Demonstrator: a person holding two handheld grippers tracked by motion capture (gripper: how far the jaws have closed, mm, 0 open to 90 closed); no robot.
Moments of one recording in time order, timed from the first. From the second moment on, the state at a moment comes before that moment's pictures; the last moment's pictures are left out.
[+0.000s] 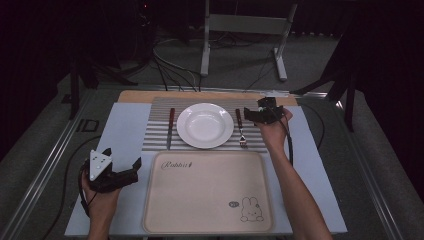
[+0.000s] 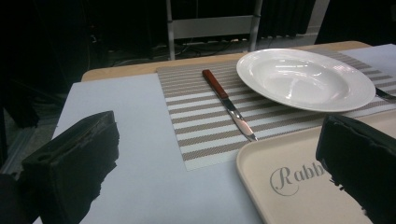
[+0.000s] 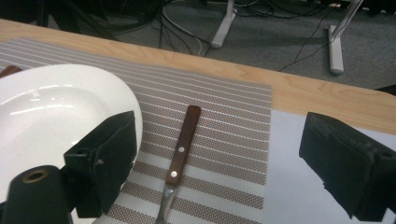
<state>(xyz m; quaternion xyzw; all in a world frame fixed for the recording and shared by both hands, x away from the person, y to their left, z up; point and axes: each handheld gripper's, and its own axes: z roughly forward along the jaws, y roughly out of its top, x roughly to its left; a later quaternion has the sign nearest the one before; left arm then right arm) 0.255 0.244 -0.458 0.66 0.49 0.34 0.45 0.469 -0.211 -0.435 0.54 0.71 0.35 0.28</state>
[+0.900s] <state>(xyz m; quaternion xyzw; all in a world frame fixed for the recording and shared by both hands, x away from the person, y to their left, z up) 0.255 0.248 -0.459 0.65 0.50 0.33 0.46 0.498 -0.187 -0.495 0.56 0.74 0.28 0.22</state>
